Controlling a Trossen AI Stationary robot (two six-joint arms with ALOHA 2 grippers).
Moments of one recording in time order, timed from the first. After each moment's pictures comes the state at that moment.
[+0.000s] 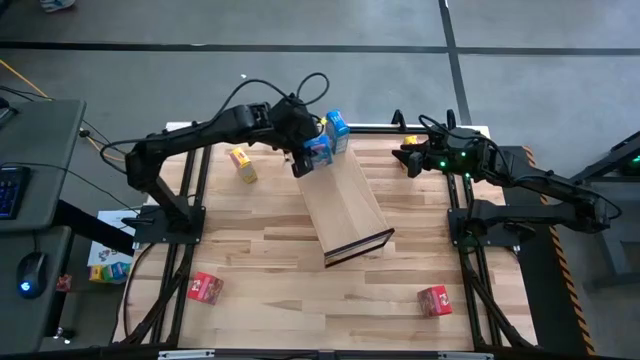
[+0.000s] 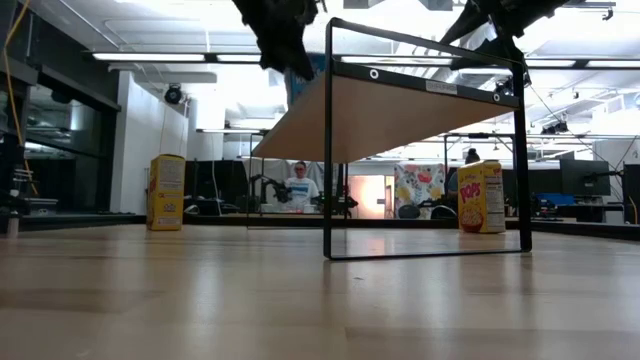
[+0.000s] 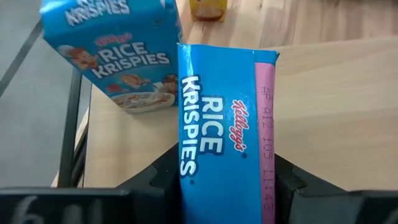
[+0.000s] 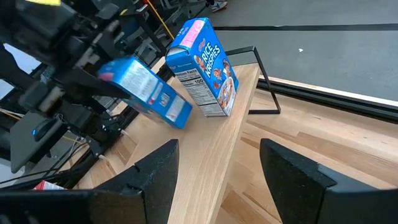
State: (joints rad) left arm 0.35 1.66 1.65 -0.85 0.00 0.11; right arm -0.35 0.78 0.84 -0.45 0.15 0.63
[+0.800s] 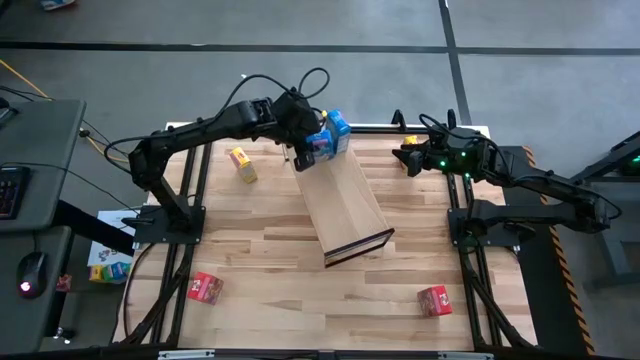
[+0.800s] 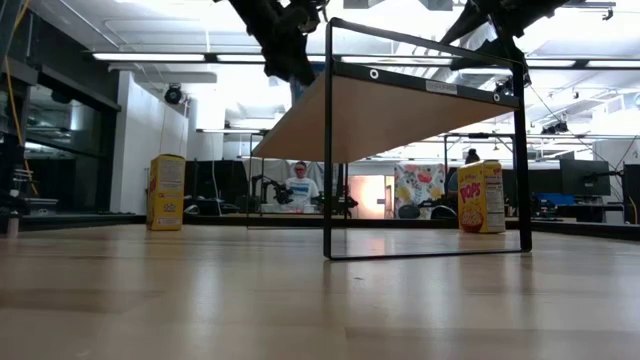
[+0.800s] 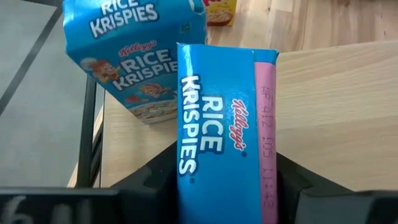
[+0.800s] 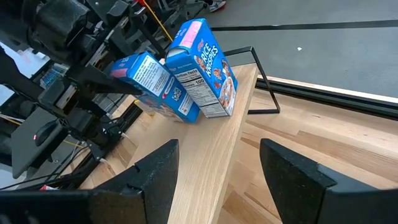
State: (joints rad) left arm 0.40 1.68 1.65 -0.81 0.03 0.17; right arm -0.35 0.78 0.84 -0.45 0.15 0.66
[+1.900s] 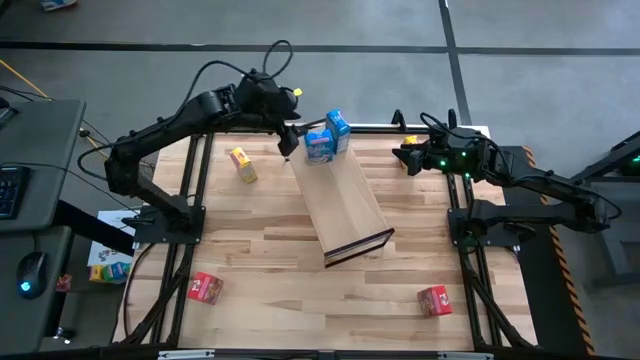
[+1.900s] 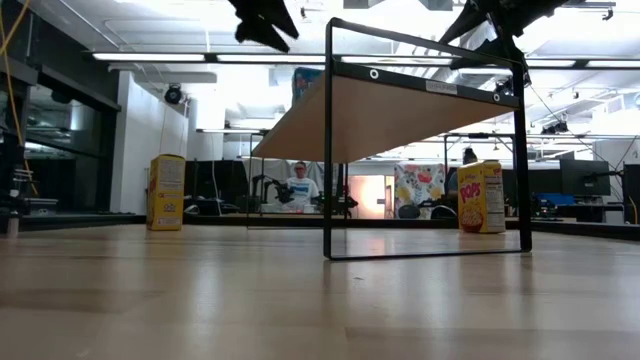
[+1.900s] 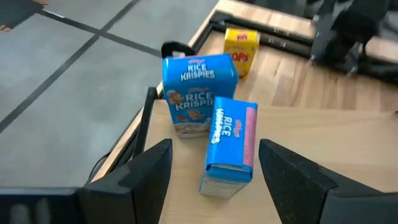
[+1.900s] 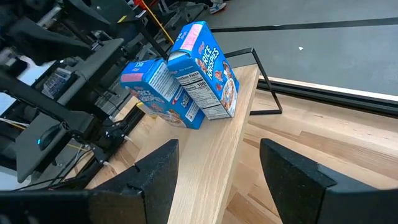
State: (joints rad) left arm 0.45 1.48 1.65 -0.81 0.01 0.01; right arm -0.35 0.78 0.84 -0.44 0.15 0.67
